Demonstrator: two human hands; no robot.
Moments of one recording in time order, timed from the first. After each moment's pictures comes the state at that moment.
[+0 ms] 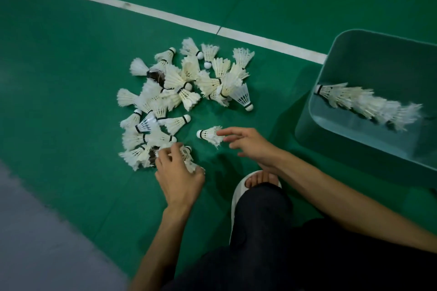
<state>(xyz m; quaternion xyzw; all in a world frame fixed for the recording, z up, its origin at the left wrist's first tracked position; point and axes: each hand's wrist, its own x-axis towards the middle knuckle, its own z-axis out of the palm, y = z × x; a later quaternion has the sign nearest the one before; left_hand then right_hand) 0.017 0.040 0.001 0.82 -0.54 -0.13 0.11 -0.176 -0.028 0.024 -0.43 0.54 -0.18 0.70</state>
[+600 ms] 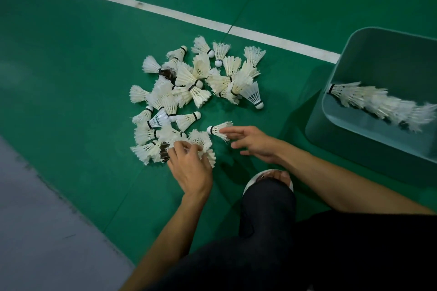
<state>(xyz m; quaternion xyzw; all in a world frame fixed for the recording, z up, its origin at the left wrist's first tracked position) 0.014 0.031 -0.021 0.83 -0.55 -0.02 0.11 -0.160 -0.043 -0.012 -0.41 0.48 -0.15 0.76</state>
